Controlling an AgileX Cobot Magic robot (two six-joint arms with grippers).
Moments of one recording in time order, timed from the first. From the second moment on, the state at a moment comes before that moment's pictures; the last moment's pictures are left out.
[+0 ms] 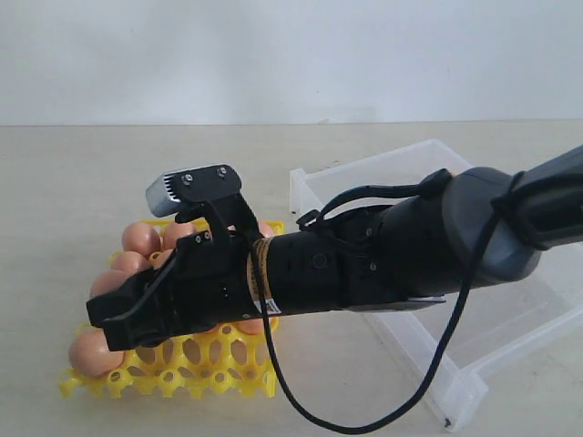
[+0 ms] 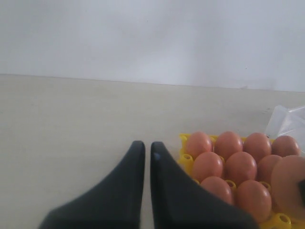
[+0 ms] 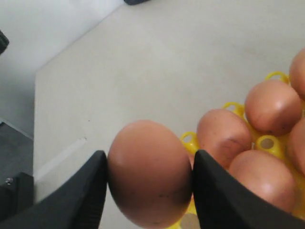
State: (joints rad) left arm -0.02 0.00 0.00 -0.26 0.24 0.18; right arm 0.71 1.90 -0.94 -0.90 -0.64 1.09
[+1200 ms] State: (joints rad) left arm -0.02 0.00 0.00 -0.26 0.24 0.18; right arm 0.73 2.04 -0.98 -0.90 -0.63 1.00
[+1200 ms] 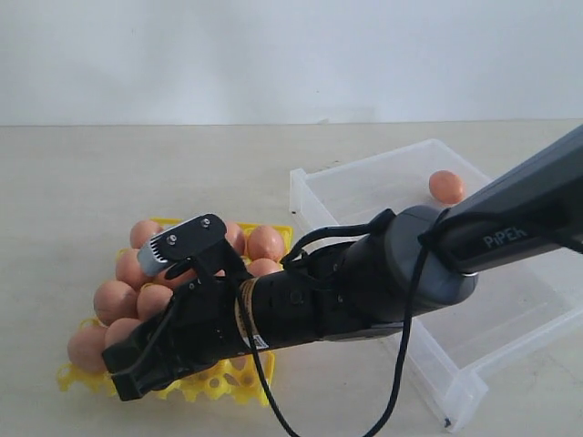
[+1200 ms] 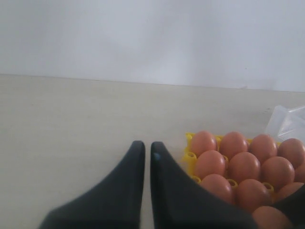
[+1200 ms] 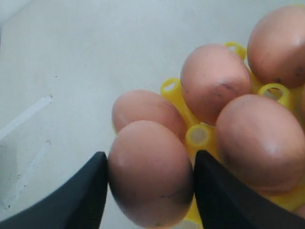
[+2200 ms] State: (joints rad) left arm -0.02 0.00 0.00 -0.26 0.24 0.18; right arm 0.73 1.67 -0.98 -0.20 -0.56 0.14
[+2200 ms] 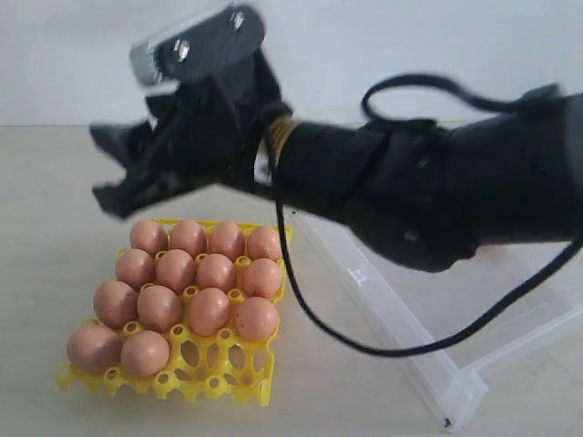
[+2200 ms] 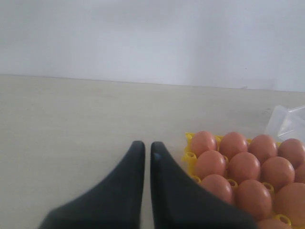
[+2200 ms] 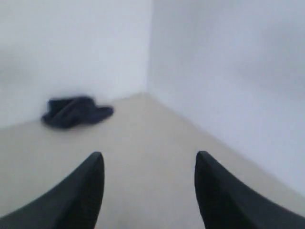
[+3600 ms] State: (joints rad) left arm -0.02 0.00 0.00 -0.26 0.24 0.18; right arm 0.09 1.66 -1.21 0.09 1.07 -0.60
